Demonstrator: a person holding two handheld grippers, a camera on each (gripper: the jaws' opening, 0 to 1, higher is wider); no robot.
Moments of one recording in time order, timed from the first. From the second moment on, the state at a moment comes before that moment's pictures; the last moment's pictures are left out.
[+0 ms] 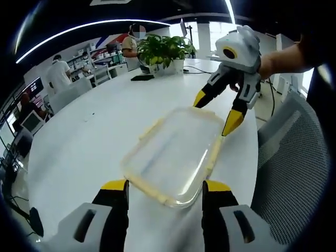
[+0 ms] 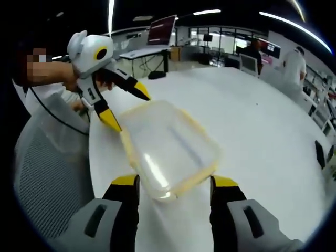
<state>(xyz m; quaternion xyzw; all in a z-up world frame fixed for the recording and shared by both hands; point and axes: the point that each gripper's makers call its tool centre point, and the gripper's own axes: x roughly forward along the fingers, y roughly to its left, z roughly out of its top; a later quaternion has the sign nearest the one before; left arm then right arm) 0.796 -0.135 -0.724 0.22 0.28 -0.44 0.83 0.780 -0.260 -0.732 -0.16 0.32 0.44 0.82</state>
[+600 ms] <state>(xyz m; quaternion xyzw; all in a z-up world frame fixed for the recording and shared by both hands) 0.840 -0.130 -0.723 0.22 0.28 -0.43 0.83 0.825 -0.253 -0.731 -0.17 0.33 0.44 0.82</state>
